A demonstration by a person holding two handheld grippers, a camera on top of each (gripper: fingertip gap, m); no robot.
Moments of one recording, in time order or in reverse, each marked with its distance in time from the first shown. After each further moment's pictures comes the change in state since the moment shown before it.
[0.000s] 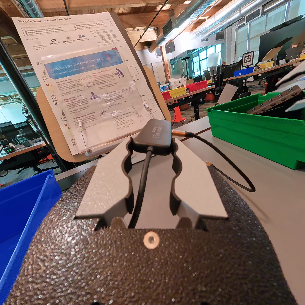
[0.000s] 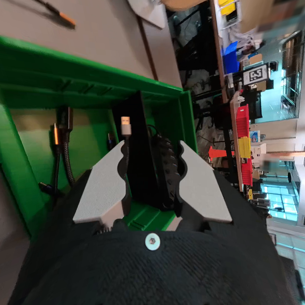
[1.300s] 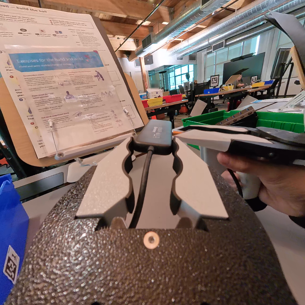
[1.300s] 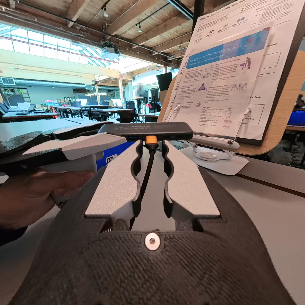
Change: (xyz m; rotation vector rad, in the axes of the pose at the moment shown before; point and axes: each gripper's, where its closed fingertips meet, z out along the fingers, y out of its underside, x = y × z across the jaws) left arm 0.021 -0.007 -0.003 0.055 0.139 -0.126; right arm -0.086 -0.270 -0.004 0.961 -0.116 0.961
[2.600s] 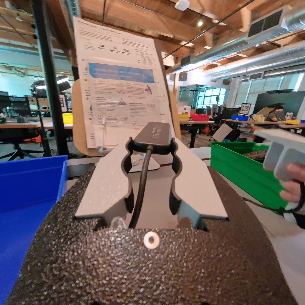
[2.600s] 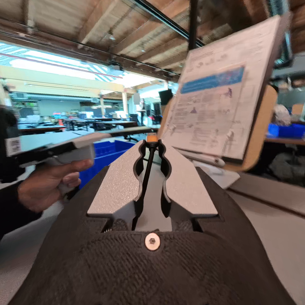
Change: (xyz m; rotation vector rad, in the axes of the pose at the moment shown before) left arm -0.069 -0.026 -0.028 0.078 -0.219 -0.146; right arm 0.011 -0.052 -0.029 0.081 -0.025 0.005
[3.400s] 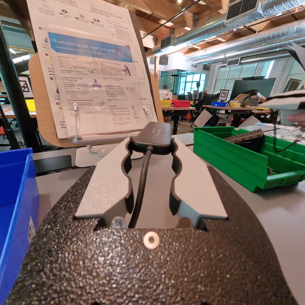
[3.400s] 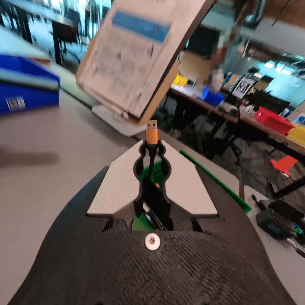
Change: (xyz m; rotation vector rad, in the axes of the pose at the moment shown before) left arm 0.023 0.025 0.008 -0.096 0.128 -0.032; right arm 0.161 -0.048 -0.089 -0.475 0.231 -0.370
